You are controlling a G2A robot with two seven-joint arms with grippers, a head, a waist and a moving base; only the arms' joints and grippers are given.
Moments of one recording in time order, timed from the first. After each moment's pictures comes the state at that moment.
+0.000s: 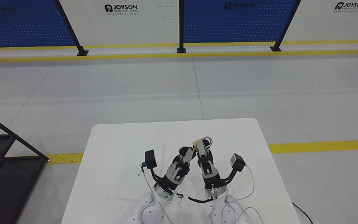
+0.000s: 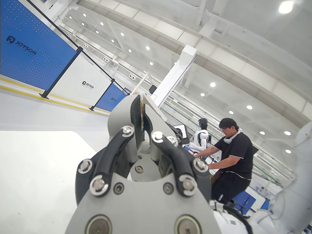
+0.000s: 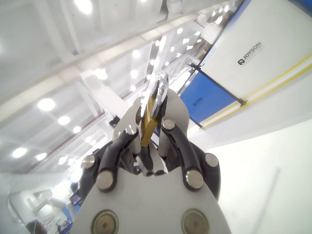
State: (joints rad) left arm 1.63 -1.36 -0.96 -1.56 0.76 -0.68 0.52; right arm -1.69 -1.43 1.04 -1.58 -0.60 -0.66 -0.52
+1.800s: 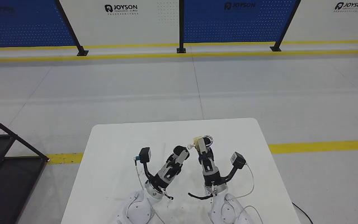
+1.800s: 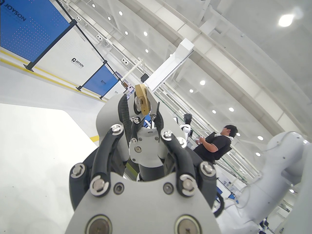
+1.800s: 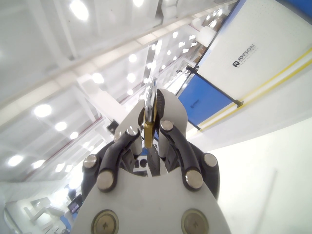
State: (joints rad) left arm 1.67 -1.32 -1.07 -1.59 0.45 -0.78 0.17; right arm -1.68 -1.44 1.04 -1.58 -0.56 -0.63 -0.52
